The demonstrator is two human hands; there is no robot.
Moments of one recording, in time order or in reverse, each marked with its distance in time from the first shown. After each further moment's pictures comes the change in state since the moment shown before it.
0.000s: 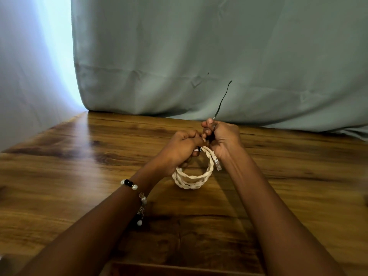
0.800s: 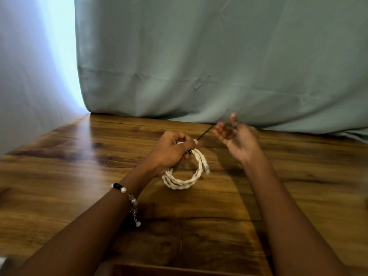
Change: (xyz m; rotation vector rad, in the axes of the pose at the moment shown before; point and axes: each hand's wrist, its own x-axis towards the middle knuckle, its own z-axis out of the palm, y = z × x) left_hand -0.007 -0.006 -0.024 0.081 0.075 0.109; right_hand 0.015 -0.020 -0.040 0.167 -0.057 -0.023
